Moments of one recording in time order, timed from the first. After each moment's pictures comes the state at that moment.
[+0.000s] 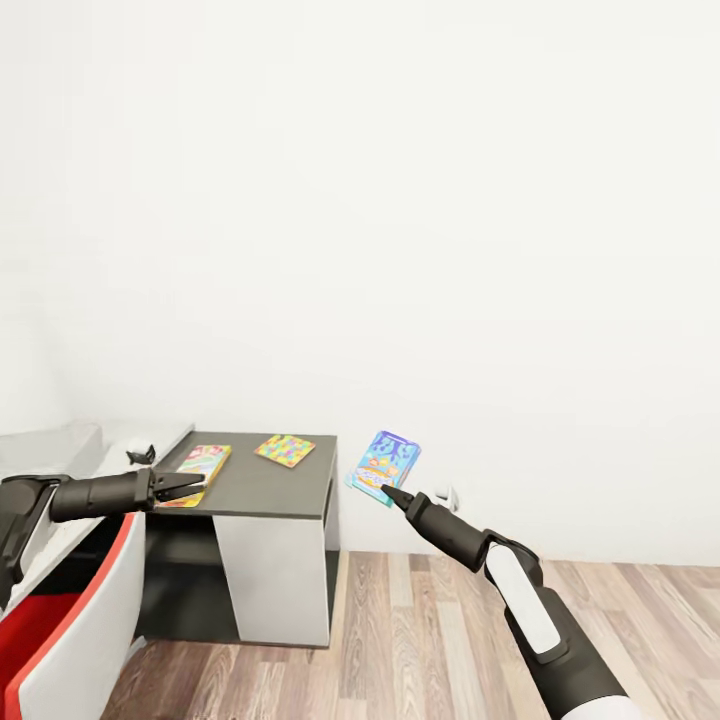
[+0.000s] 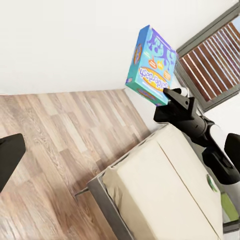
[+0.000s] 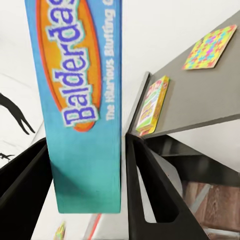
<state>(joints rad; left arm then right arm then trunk) -0.69 0.45 0.19 -0.95 0.02 0.99 -1.57 -0.43 0.00 0.12 -1.17 -0.96 0.60 0.33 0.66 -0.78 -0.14</state>
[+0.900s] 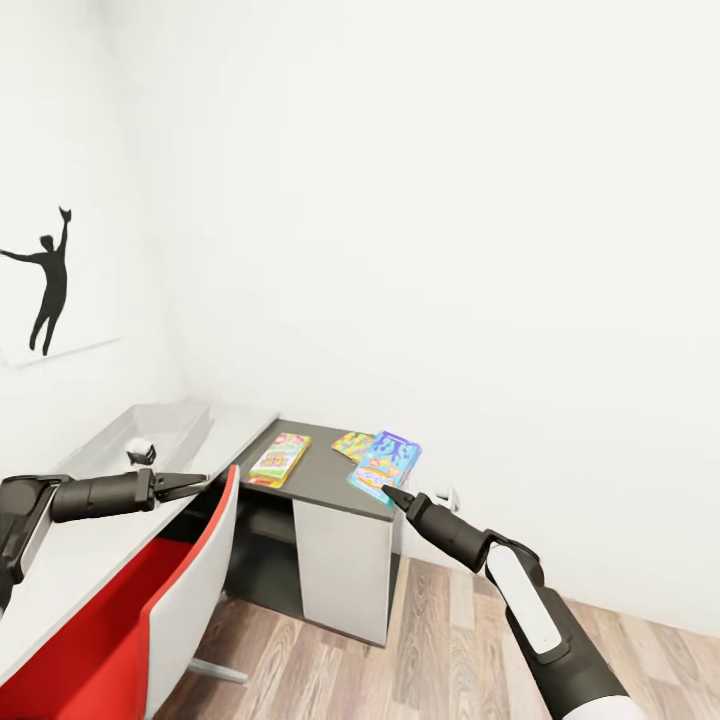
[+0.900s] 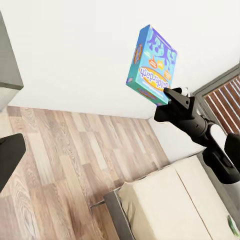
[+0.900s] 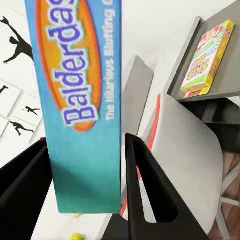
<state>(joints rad) -0.69 0.45 0.19 -0.95 0.01 0.99 -1.57 -0.43 0.00 0.13 -1.17 -0.96 0.60 0.33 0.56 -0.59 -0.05</state>
